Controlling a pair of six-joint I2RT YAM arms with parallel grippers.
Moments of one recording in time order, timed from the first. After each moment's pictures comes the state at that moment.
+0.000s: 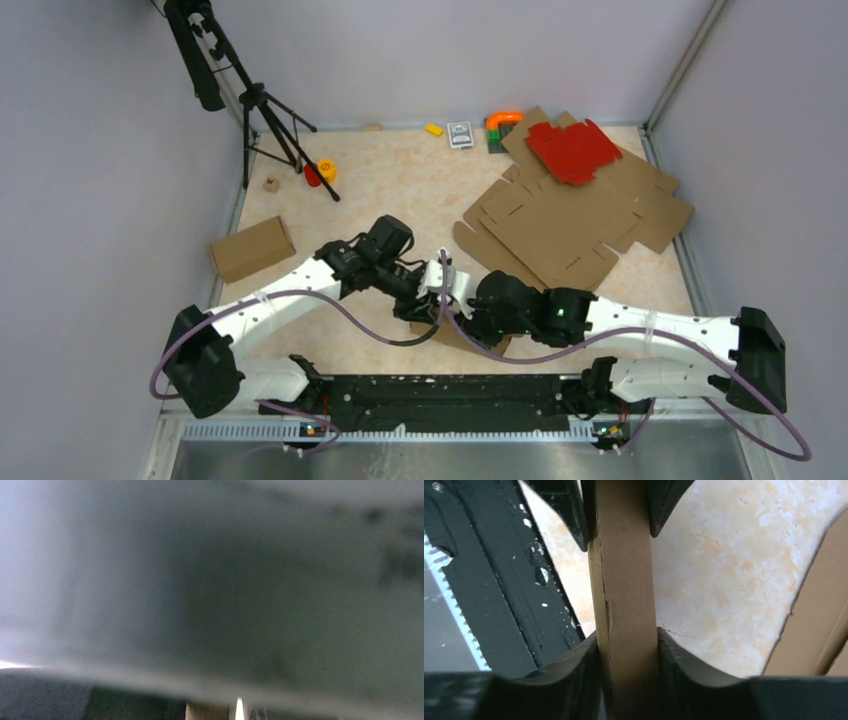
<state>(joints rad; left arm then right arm) -0.77 1.27 0.93 -0.62 0.82 0.67 1.20 1.09 0.77 -0.46 0.01 -0.01</state>
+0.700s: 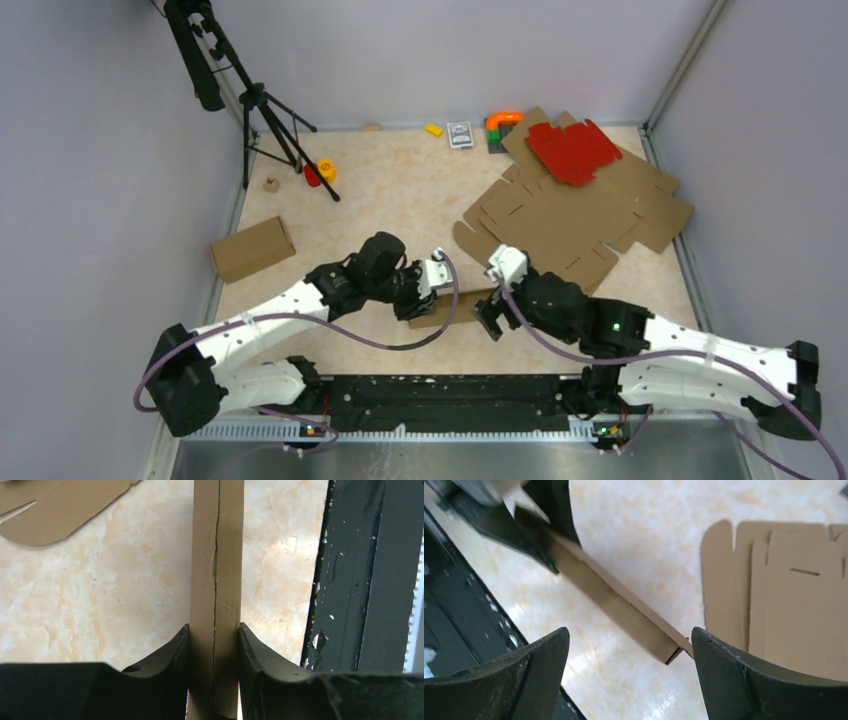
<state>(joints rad) -0.83 1.15 0.78 -0.38 0.47 0.39 1.19 0.82 0.69 -0.41 0.31 0.07</state>
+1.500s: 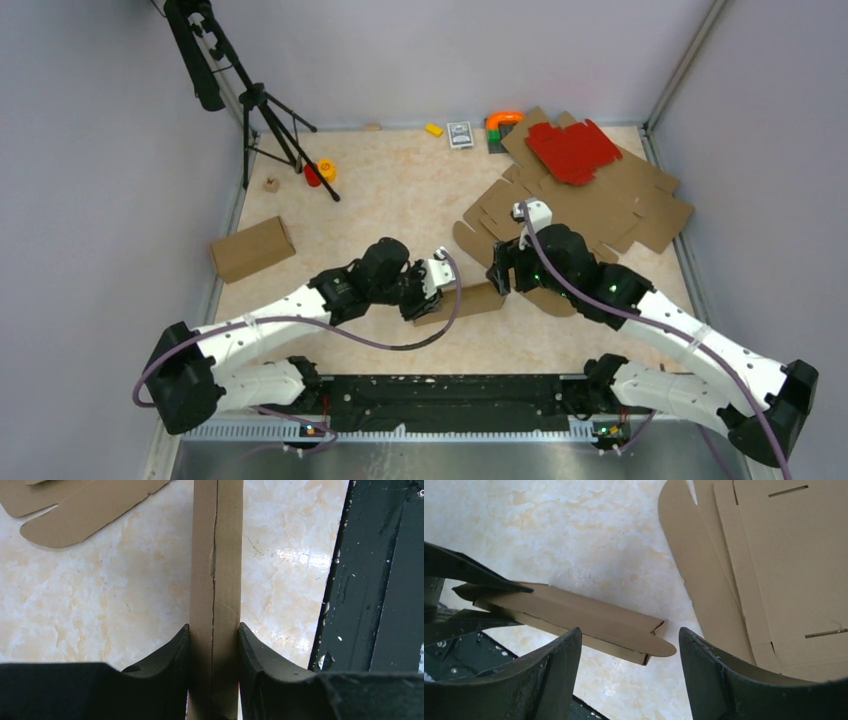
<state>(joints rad) -0.89 1.13 0.73 -0.27 0.34 0.28 0.85 0.91 0.85 -0.54 0.21 0.35</state>
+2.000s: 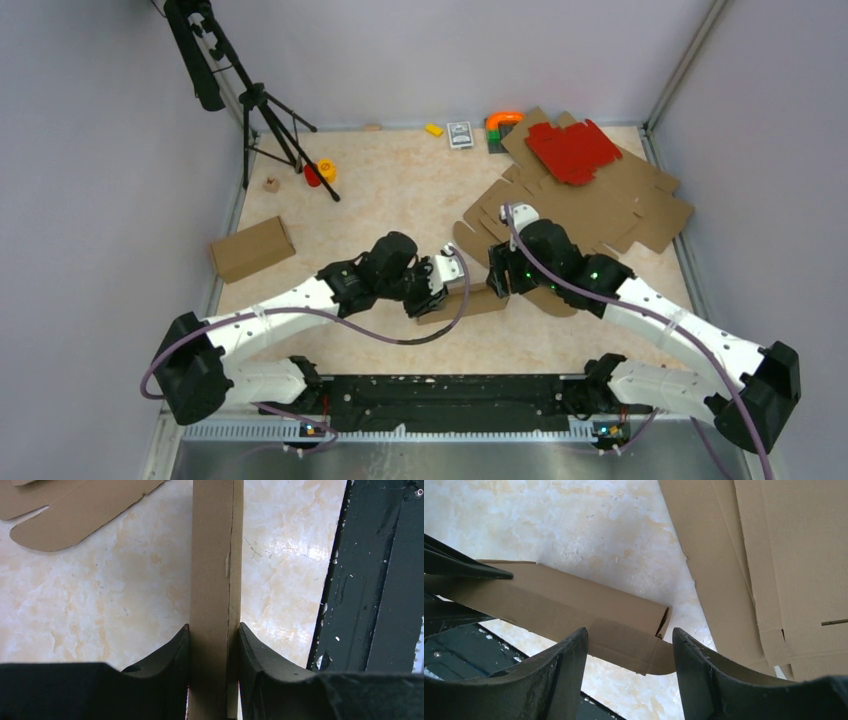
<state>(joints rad) -0.89 1.20 0.80 -0.32 0.35 0.30 0.79 1.02 0.85 -0.58 0.09 0.32</state>
